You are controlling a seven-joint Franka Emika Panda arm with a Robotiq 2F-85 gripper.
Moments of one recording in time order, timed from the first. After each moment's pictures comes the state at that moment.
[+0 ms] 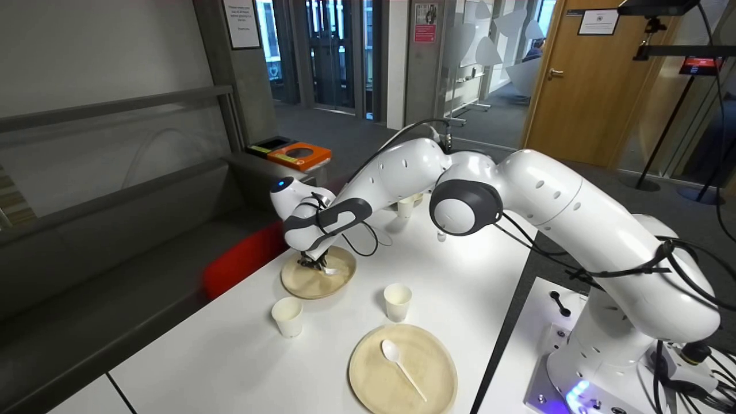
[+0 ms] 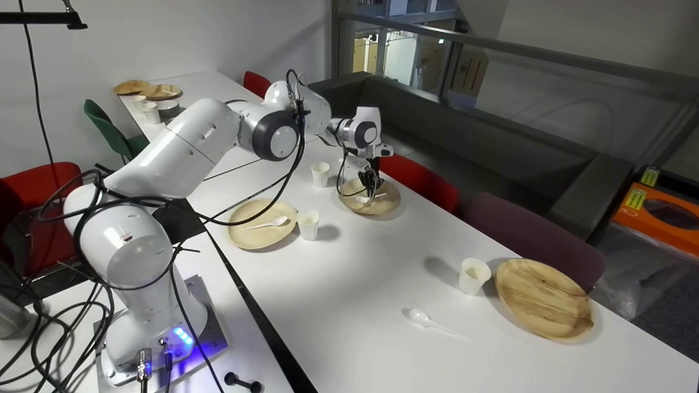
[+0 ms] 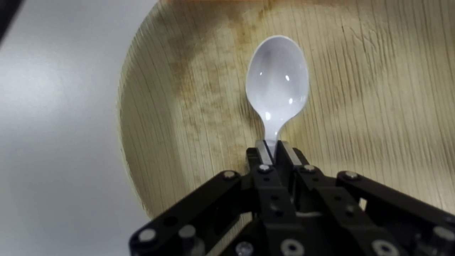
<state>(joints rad) 0.24 1.05 -0.05 -1.09 -0.21 2.05 0.30</state>
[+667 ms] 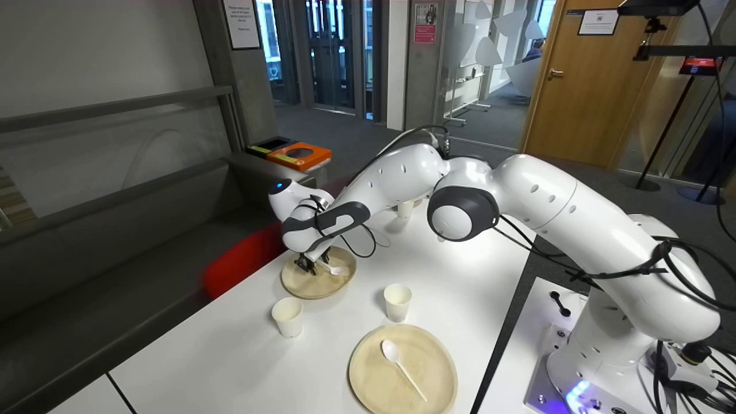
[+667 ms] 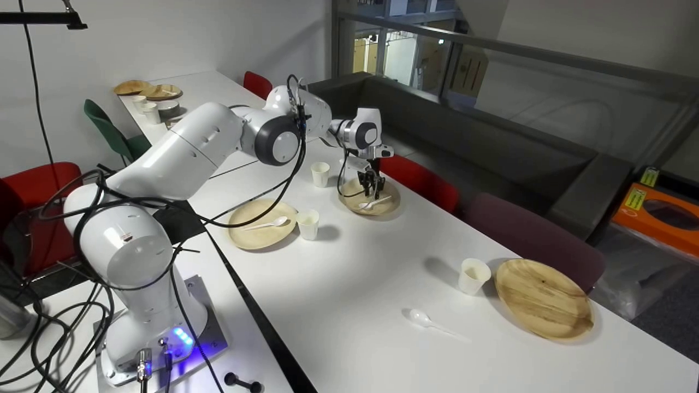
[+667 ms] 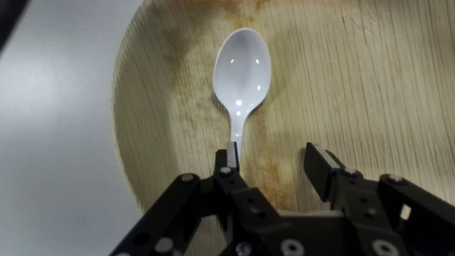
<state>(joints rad) 0.24 1.09 -0.05 -1.03 -0.21 2.03 0.30</state>
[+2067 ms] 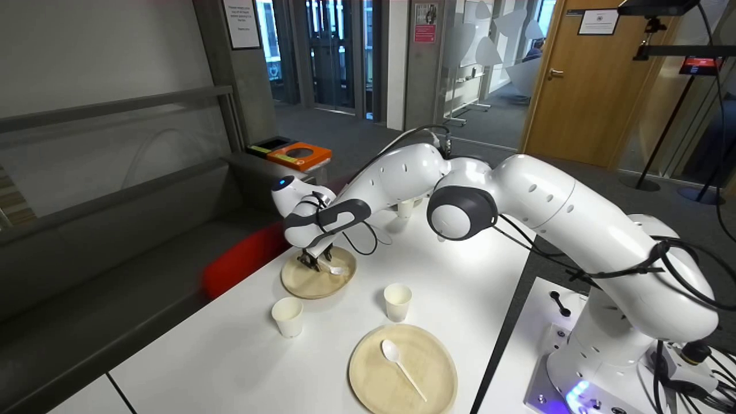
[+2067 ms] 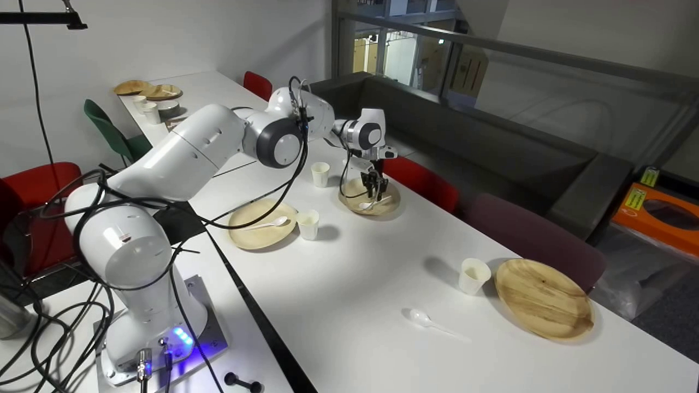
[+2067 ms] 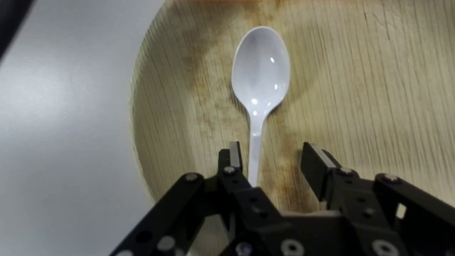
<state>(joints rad) 0.21 1.10 -0.05 -1.01 -0.21 2.00 0.30</state>
